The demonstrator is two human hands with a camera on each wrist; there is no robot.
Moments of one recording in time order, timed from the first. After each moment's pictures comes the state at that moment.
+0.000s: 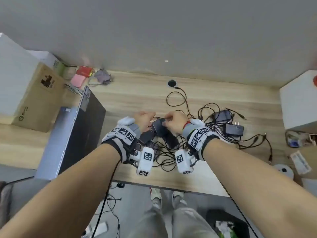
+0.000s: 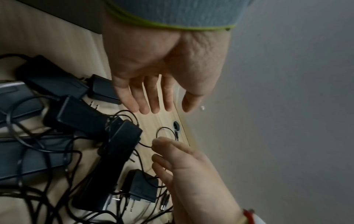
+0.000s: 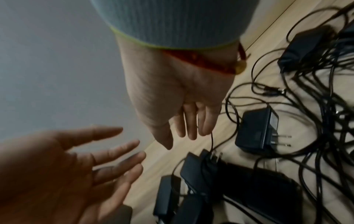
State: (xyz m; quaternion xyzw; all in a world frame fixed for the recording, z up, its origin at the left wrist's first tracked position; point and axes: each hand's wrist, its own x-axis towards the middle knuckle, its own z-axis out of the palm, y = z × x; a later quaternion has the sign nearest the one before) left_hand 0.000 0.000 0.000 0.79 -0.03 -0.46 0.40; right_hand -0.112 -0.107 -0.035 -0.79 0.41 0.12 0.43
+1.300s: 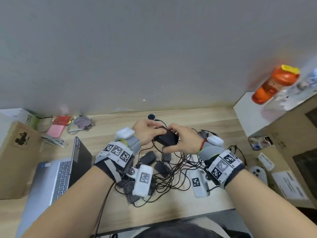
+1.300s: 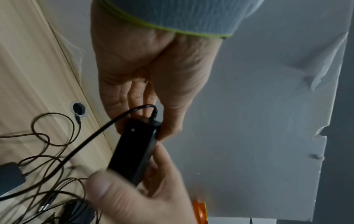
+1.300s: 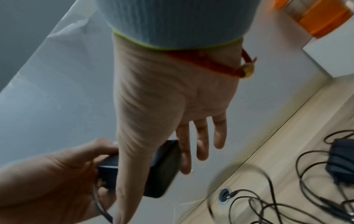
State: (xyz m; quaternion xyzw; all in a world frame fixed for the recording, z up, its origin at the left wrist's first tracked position) left_hand 0.008 -0.045 0.112 0.74 -0.34 -0.45 0.37; right_hand -0.163 -0.117 0.097 -0.85 0.35 -0.01 0.40
